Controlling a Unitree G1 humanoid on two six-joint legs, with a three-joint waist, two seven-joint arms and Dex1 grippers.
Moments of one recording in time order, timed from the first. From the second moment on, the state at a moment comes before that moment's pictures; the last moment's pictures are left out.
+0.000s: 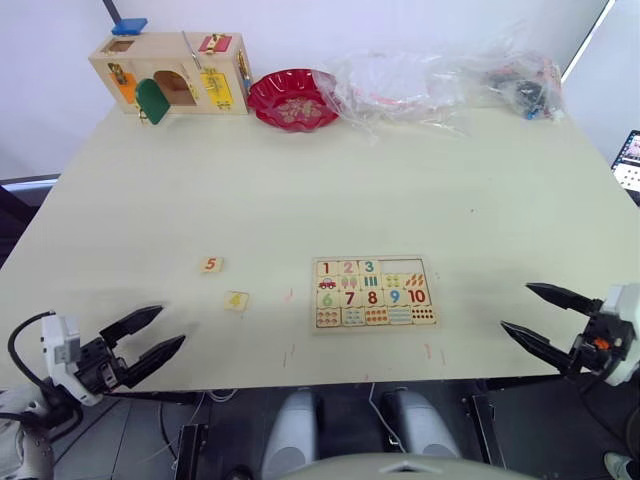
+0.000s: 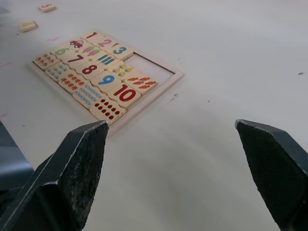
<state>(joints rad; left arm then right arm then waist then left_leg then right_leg) 0.21 0.71 0.55 0.37 -0.65 -0.01 -1.45 0.38 -0.63 -0.52 -0.45 0.56 0.31 1.06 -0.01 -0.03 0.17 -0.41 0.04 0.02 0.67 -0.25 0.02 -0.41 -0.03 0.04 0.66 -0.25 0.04</state>
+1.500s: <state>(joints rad) -0.51 1.15 -0.26 0.38 -0.34 -0.11 -1.58 0.25 -0.75 -0.33 -0.68 0.76 0.36 1.05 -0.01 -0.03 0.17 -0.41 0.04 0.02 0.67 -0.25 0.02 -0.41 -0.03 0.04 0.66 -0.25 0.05</state>
